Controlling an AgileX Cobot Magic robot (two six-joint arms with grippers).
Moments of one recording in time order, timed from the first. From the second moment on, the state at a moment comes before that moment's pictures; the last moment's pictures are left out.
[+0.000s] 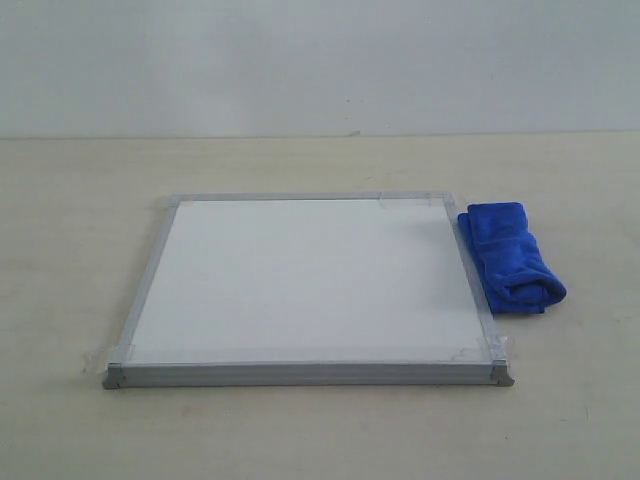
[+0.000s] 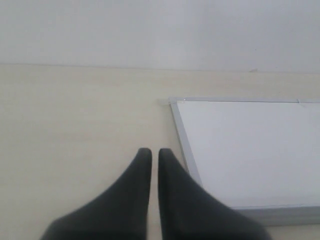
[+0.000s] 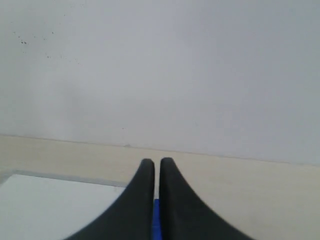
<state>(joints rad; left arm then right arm) -0.05 0.00 0.00 -0.09 0.30 0.03 0.03 0.31 -0.56 0.11 0.39 -0.09</state>
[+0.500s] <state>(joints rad) -0.05 0.00 0.00 -0.09 0.30 0.03 0.03 0.09 -0.01 0.10 0.09 -0.18</state>
